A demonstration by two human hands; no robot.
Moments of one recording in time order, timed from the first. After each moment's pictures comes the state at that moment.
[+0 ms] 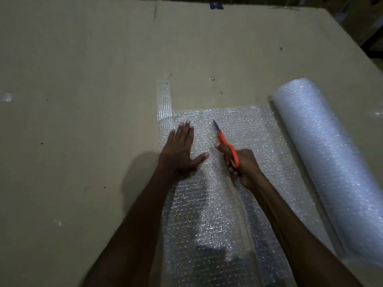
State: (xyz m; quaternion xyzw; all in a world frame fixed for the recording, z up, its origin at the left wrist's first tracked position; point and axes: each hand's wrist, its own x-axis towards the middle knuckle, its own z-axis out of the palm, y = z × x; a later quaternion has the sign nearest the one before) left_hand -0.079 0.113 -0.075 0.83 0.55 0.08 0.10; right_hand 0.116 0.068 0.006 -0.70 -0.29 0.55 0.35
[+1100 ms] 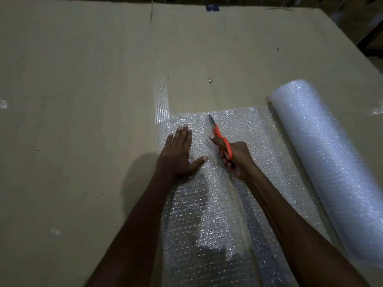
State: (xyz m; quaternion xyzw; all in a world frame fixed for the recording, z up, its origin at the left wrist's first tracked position) left_hand -0.079 0.113 -0.077 0.82 0.56 0.08 0.10; right_hand 0.109 0.097 0.003 -0.69 -0.30 0.55 0.36
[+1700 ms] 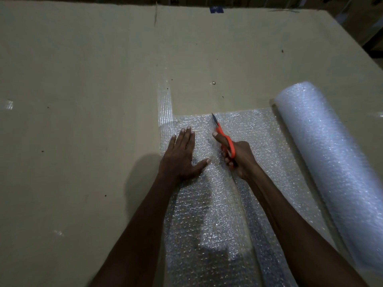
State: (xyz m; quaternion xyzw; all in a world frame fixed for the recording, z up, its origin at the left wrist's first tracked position) left_hand -0.079 0.113 -0.074 0.82 0.55 0.08 0.10; right_hand 0.108 0.109 0.000 -0.68 -0.29 0.56 0.38
